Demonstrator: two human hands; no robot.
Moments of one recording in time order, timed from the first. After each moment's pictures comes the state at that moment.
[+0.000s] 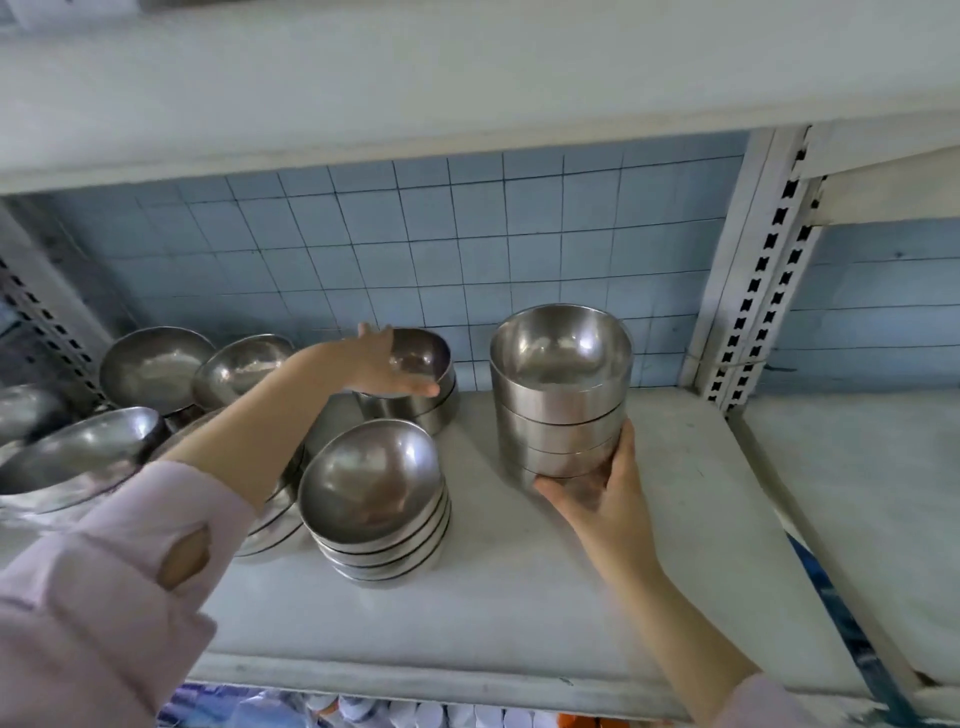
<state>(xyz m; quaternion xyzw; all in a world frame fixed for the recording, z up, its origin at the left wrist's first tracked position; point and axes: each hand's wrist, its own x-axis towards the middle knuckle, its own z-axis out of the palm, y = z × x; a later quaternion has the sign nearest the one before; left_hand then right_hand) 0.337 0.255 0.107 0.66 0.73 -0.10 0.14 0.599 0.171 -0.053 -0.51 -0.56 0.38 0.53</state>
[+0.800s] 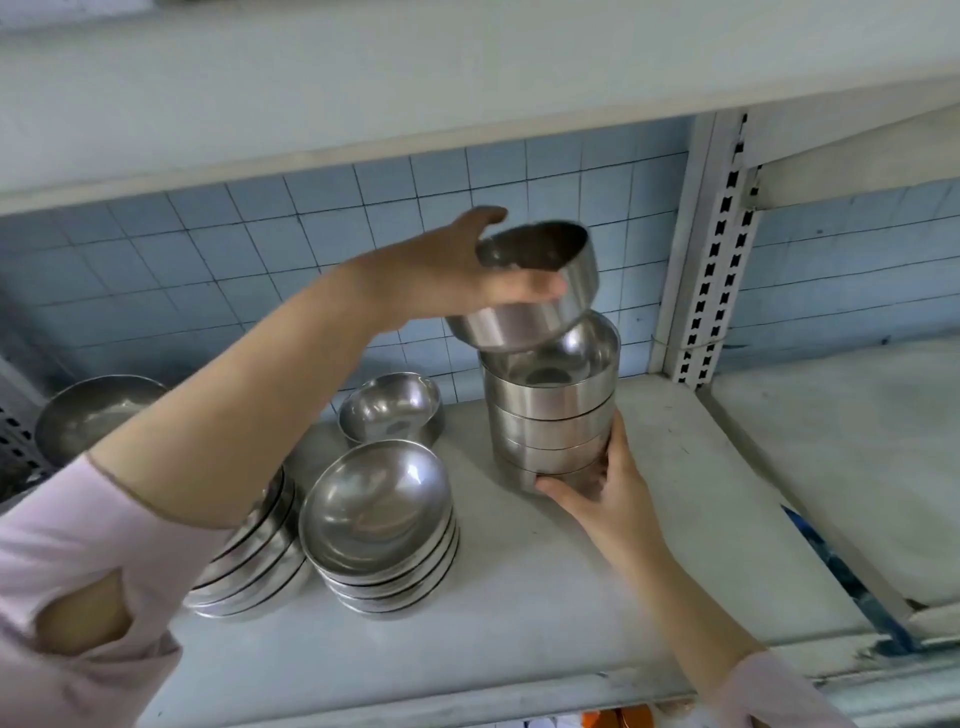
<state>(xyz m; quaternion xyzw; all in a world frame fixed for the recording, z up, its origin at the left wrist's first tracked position) 0.422 0.222 0.204 0.79 0.53 0.16 0.26 0.593 0.170 -0.057 -0.55 -0.56 0.32 0.53</state>
